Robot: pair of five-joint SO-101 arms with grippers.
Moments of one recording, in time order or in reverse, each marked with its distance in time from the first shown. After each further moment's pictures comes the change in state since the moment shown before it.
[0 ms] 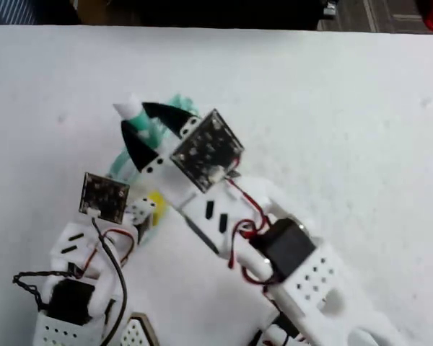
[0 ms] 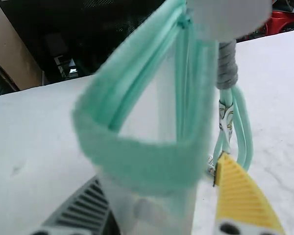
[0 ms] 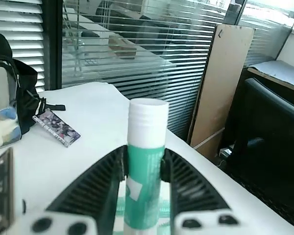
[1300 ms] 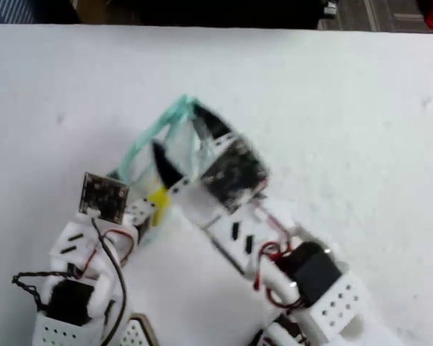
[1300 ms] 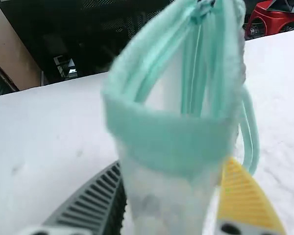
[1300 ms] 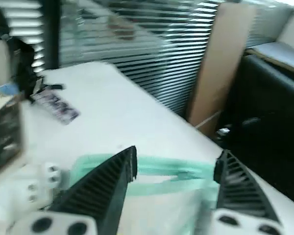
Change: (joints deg) left arm 0.2 0.0 0.0 0.0 0.0; right arm 4.9 -12.0 6.4 8.0 0.0
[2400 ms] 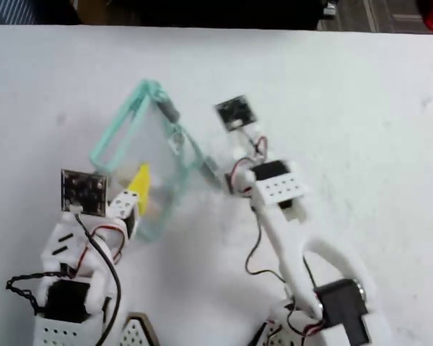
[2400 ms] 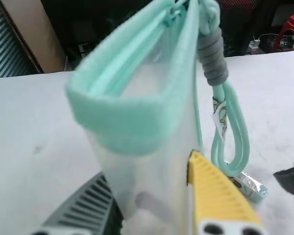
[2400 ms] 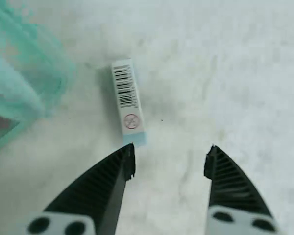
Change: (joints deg) left arm -6.7 0.0 0.0 0.0 3.9; right arm 19.3 46.4 6.9 3.2 -4.4
